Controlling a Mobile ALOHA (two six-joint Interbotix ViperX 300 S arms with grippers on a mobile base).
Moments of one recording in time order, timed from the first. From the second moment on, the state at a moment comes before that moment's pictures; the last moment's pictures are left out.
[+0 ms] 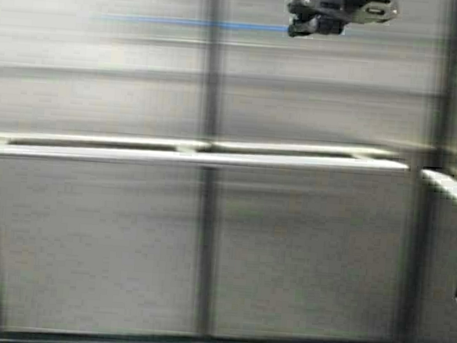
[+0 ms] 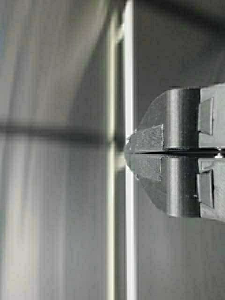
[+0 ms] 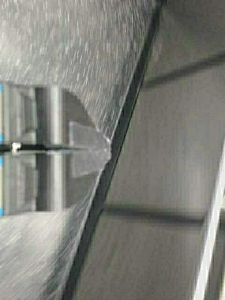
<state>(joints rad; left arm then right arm) -0.05 -0.91 1.29 0.09 -0.43 -0.22 0.49 -0.20 0.81 -0.29 -0.24 0.31</state>
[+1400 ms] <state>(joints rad) -0.05 -0.82 1.28 0.09 -0.43 -0.22 0.54 -0.16 0.83 -0.29 -0.24 0.31</state>
